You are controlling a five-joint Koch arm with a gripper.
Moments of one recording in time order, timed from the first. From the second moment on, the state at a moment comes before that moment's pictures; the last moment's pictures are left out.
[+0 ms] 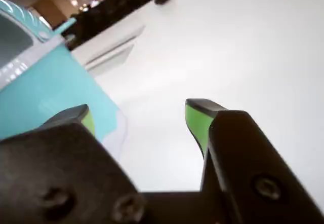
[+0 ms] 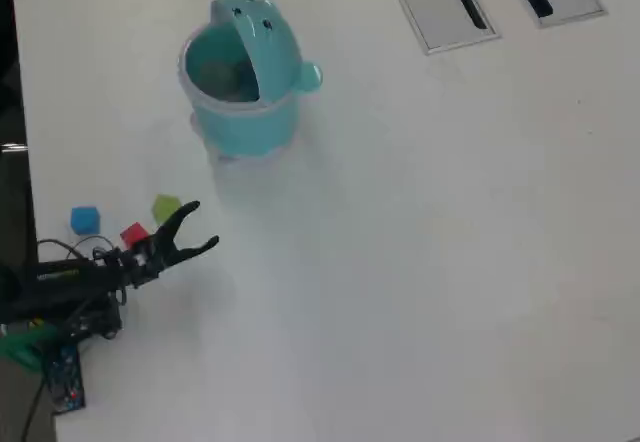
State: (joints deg) arm -12.5 131.2 162.2 -25.4 -62.9
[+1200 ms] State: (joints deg) arm -41.0 131.2 113.1 69.3 -96.3
